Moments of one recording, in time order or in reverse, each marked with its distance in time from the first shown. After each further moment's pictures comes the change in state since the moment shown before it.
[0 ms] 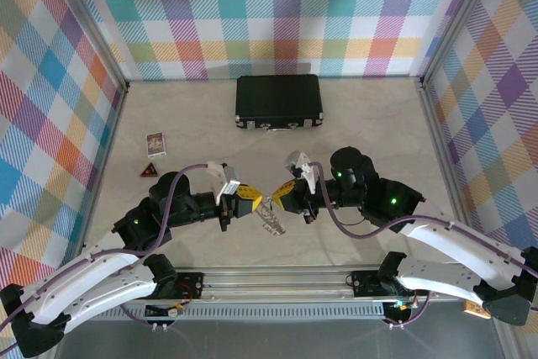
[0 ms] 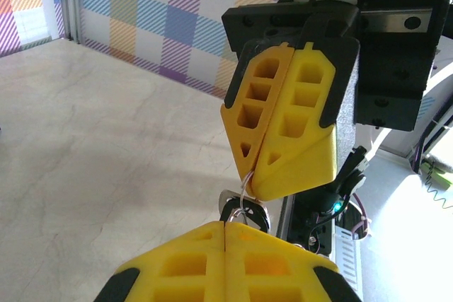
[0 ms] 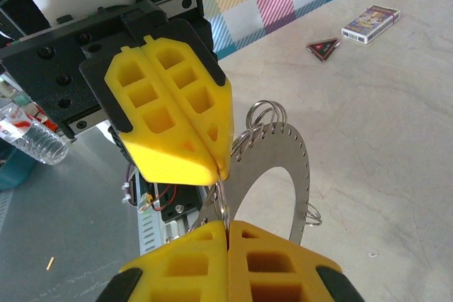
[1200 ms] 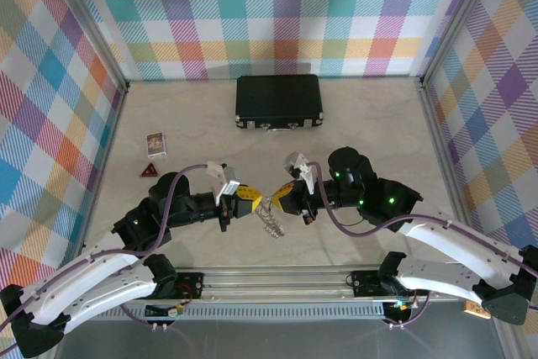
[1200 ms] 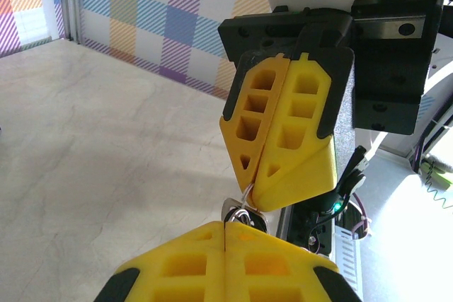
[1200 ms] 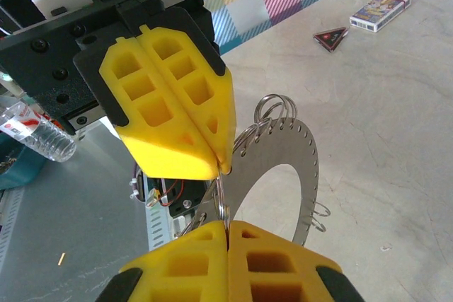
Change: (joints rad) left arm 0.000 -0.004 -0.004 0.000 0.000 0.000; right arm 0.000 0.011 -0.003 -0.001 -0.023 0.023
